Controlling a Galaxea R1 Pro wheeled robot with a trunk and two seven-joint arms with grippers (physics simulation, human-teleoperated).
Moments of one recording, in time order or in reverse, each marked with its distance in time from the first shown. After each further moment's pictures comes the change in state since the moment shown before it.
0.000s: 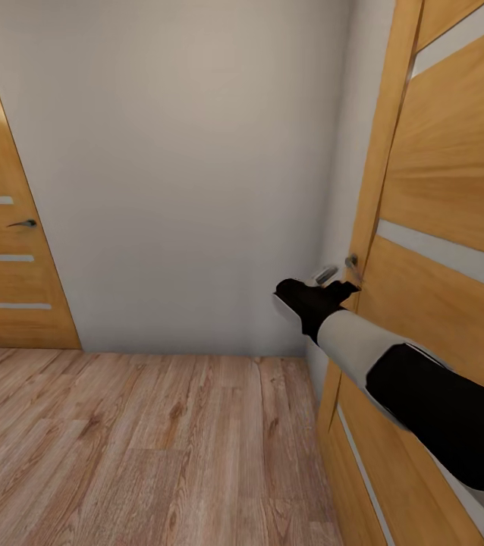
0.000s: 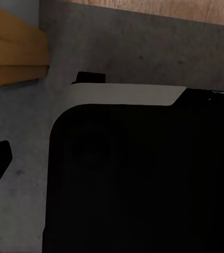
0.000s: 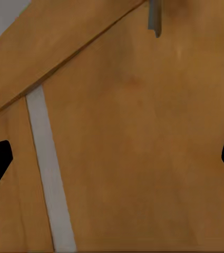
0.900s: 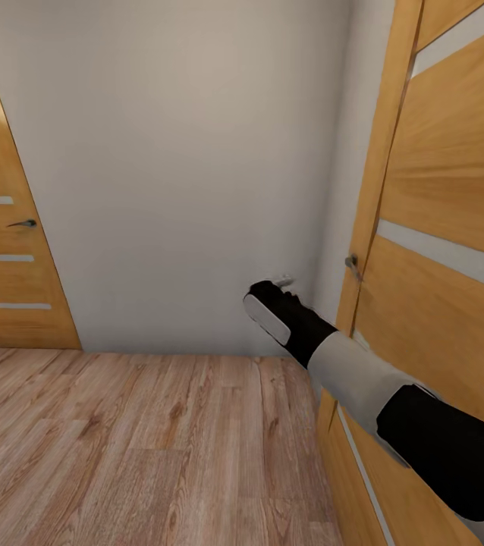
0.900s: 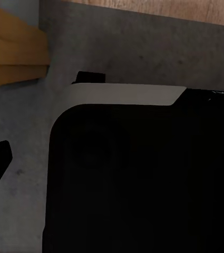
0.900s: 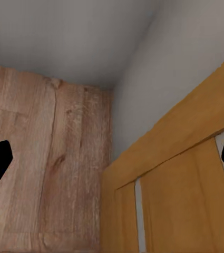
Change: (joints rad) left arm 0.000 0.000 0.001 -0.001 0.000 0.001 0.000; right arm 0.148 0.000 -0.053 -0.476 -0.240 -0.100 0.110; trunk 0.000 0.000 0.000
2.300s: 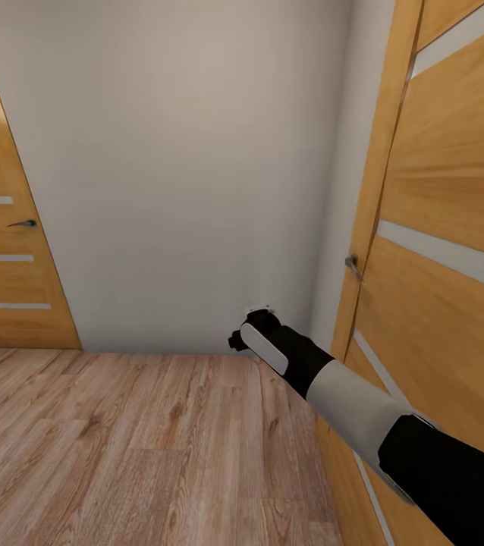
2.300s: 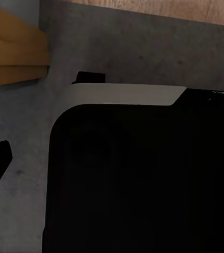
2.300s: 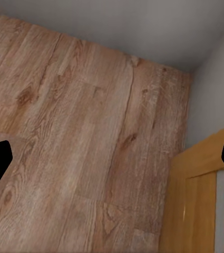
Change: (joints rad) left arm 0.000 0.000 -0.001 0.000 0.000 0.000 0.000; right arm 0.127 0.000 0.017 -0.037 0.001 -0.041 0.279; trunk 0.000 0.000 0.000
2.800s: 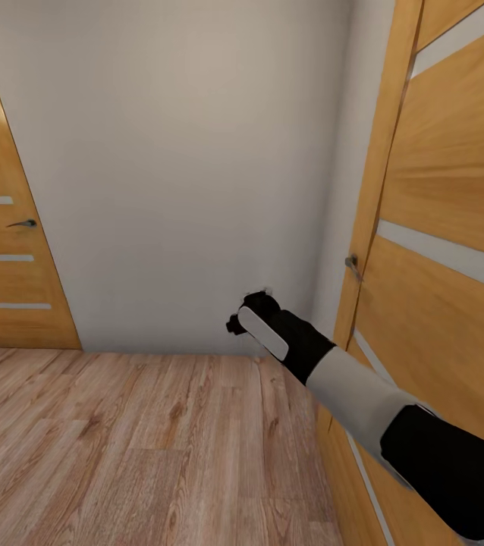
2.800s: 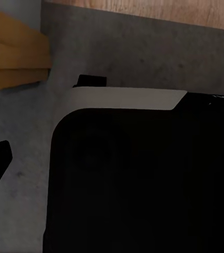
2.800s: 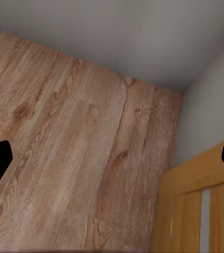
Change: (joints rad) left arm -0.001 0.001 0.003 -0.006 0.003 0.000 0.001; right arm -0.051 0.000 -0.019 -0.073 0.013 0.068 -0.037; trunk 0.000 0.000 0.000
